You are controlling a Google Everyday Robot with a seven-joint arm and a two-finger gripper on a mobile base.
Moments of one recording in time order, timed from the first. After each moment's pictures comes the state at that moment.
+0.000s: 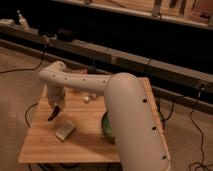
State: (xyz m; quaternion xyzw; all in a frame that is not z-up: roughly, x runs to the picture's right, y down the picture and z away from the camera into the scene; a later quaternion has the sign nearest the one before) arm -0.268 0.103 0.833 -0.24 -0.30 -0.53 0.76
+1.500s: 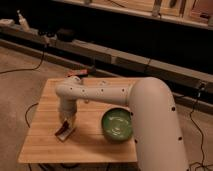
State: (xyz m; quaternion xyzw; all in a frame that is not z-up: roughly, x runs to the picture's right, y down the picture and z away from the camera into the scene) arm -0.212 0.189 0.812 -0.30 -0.32 -0.43 0.79
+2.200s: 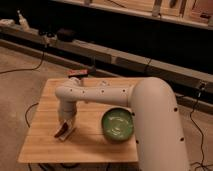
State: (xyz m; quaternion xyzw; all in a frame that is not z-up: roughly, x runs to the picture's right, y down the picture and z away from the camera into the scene) arm -0.213 0.196 0.806 -0.30 -0.33 -0.44 0.78
